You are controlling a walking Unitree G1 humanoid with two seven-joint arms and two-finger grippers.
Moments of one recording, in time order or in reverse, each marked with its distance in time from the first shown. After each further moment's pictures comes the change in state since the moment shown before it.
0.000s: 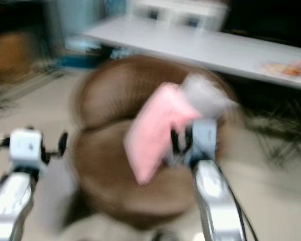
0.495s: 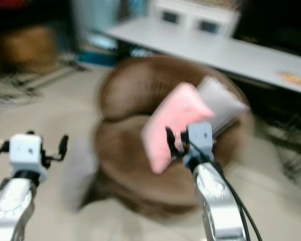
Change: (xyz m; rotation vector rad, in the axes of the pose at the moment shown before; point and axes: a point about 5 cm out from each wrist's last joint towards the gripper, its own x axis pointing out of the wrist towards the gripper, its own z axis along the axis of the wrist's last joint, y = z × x) left arm -0.004 0.003 -0.005 -0.008 0.015 0.014; right arm 0.002 0.004 0.013 -0.080 -0.057 0.054
